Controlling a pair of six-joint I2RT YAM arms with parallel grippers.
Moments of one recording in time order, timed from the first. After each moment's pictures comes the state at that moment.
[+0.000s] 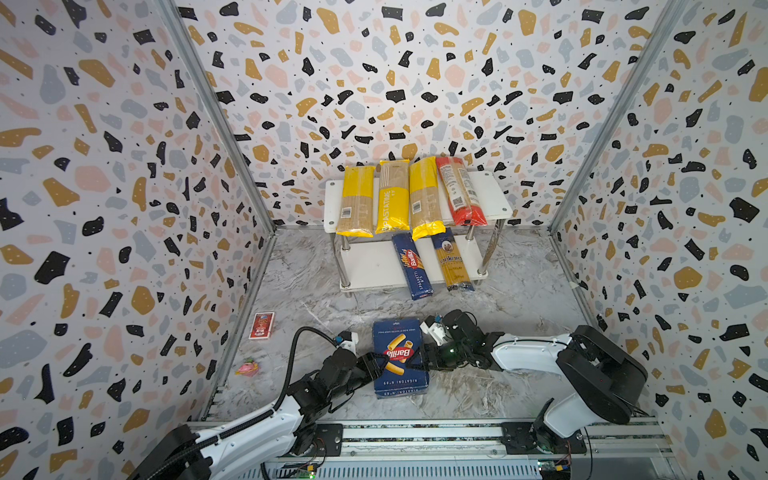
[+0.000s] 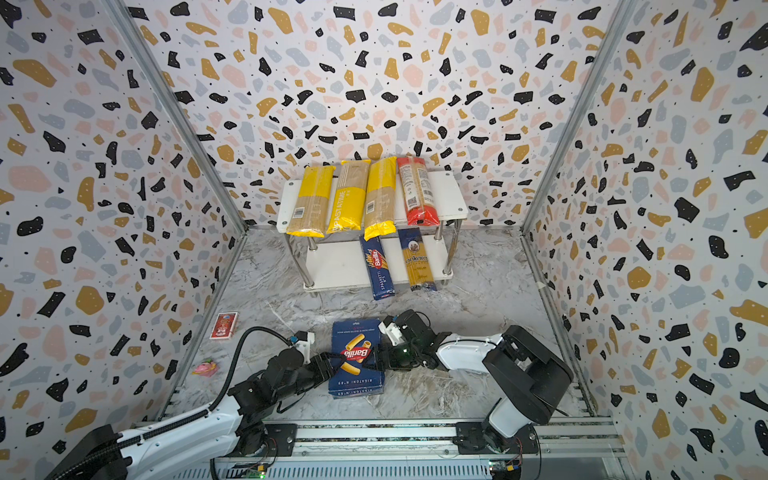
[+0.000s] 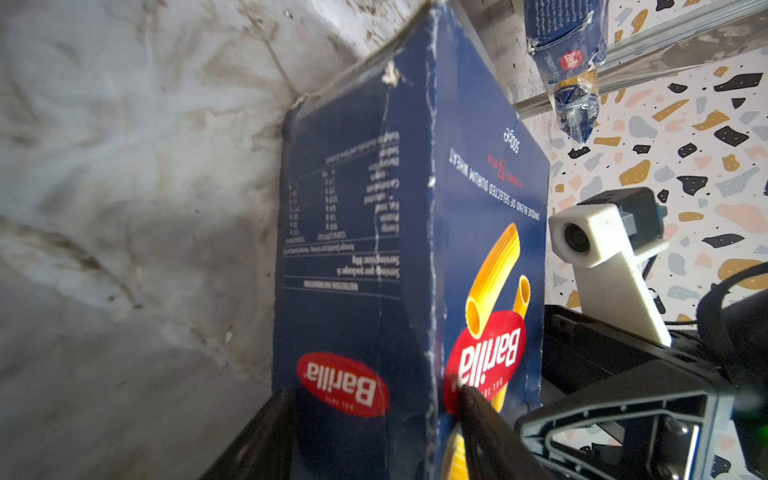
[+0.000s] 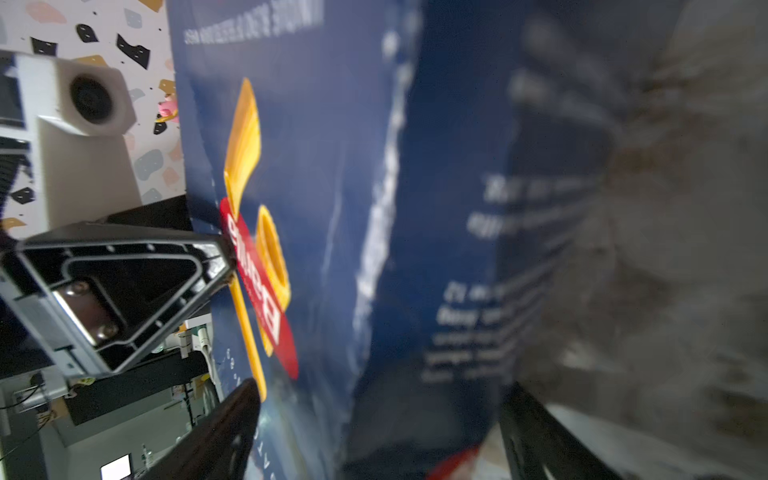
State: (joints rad) left arm -0.78 0.81 0.07 0.16 0.09 -1.17; right arm 0.82 1.57 0.60 0.14 -0.65 0.78
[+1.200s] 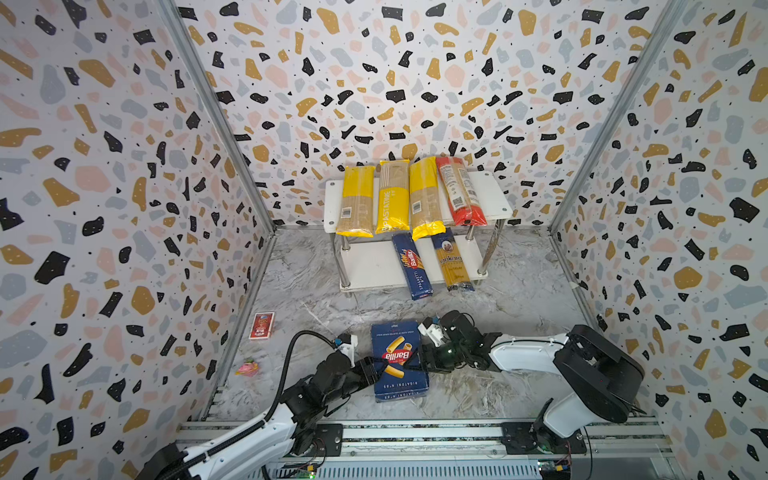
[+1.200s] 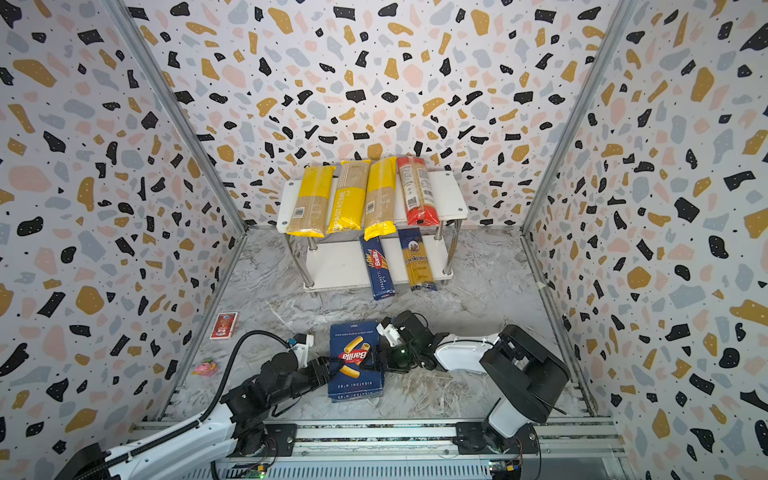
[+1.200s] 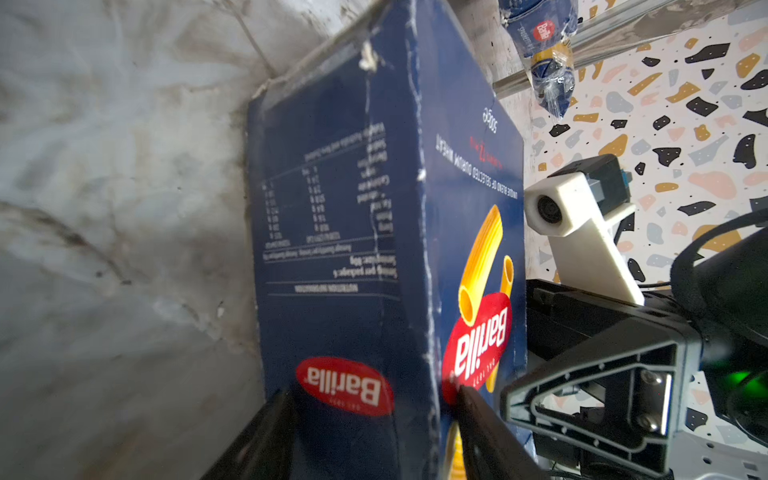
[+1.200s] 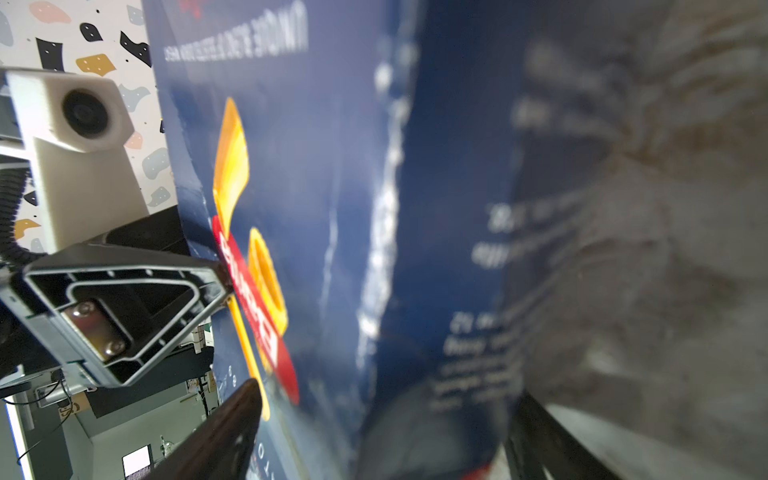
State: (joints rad) left arm -0.77 0.65 0.04 0.08 0.16 -1.12; right arm 0.85 1.57 0.61 0.14 -0.64 0.80
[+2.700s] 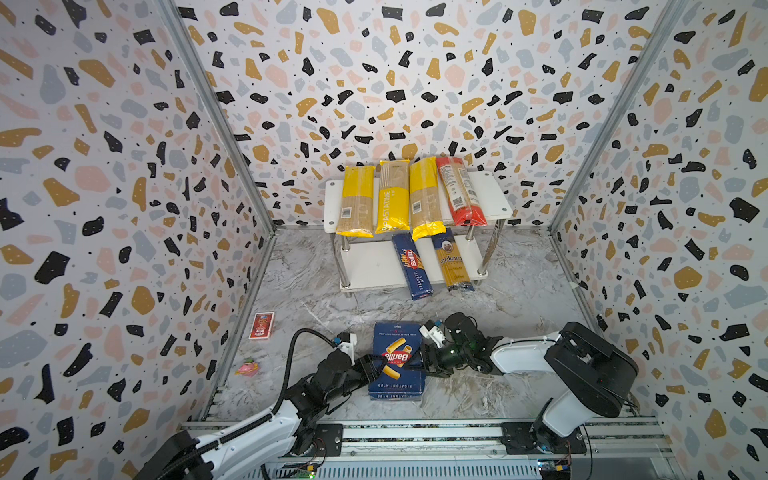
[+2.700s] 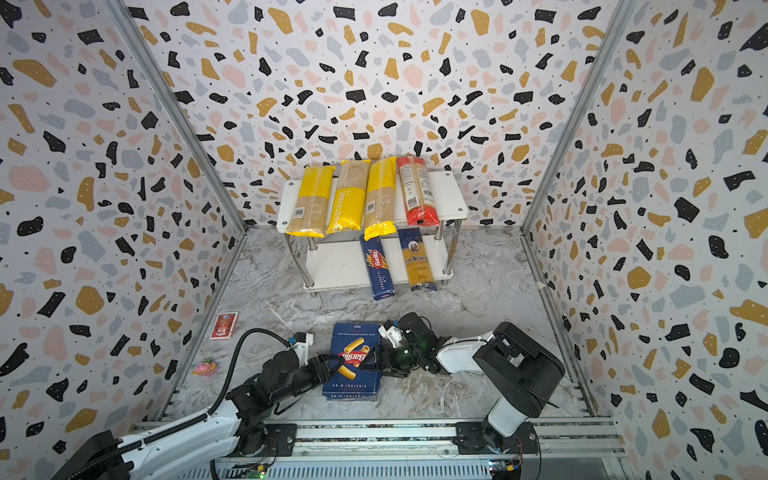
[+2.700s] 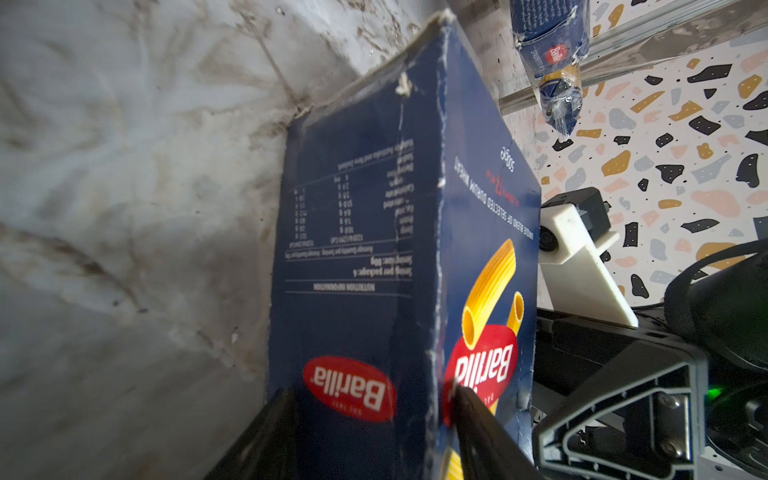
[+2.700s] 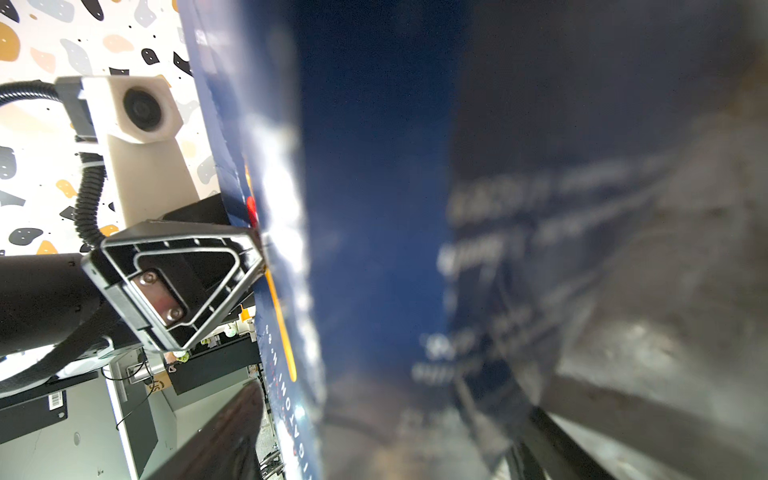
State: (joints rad) left arm -0.75 0.77 0.02 0.23 0.15 -1.13; right arm 0.83 1.62 0.55 0.35 -0.76 0.95
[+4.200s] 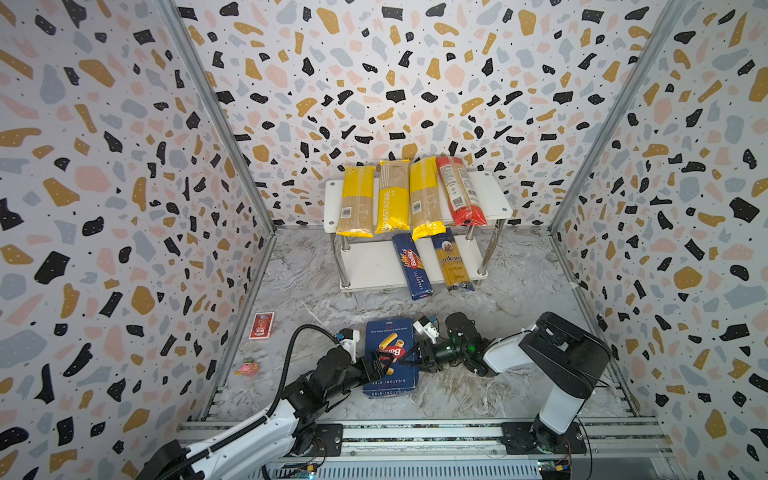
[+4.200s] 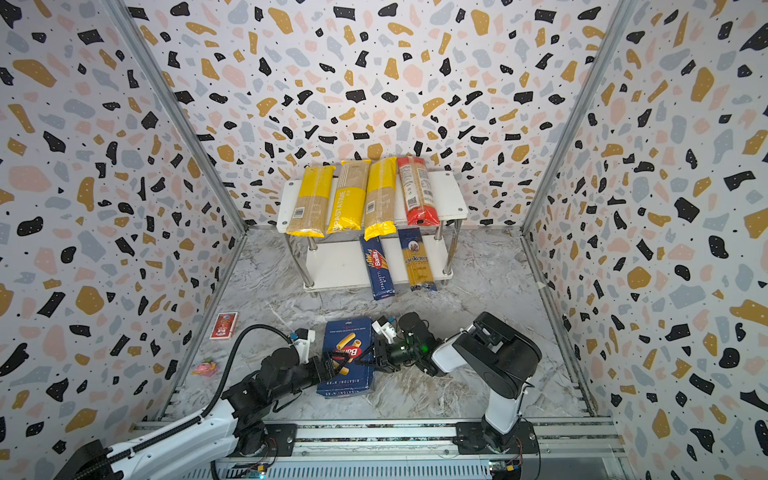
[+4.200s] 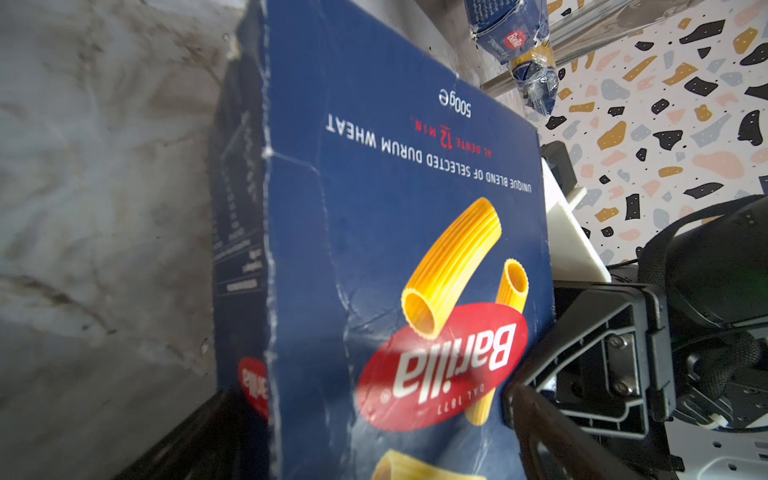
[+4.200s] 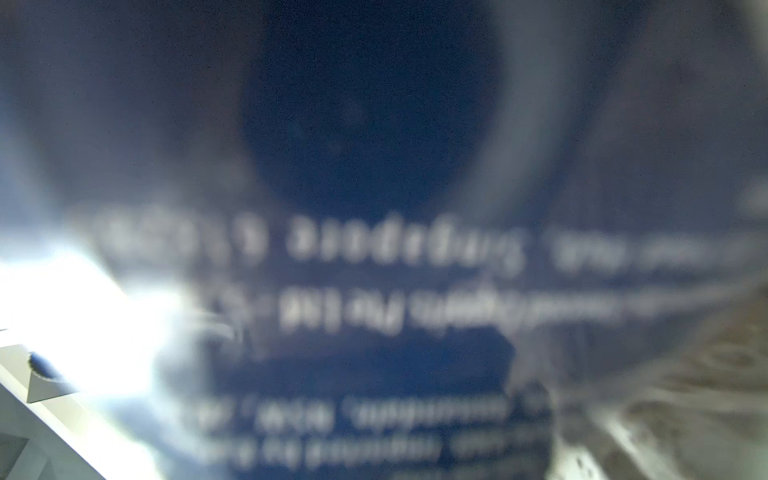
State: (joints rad) left arm -0.74 0.72 0.08 0.11 0.17 -1.03; right arm 0.82 1.76 0.52 0.76 -0.86 1.11
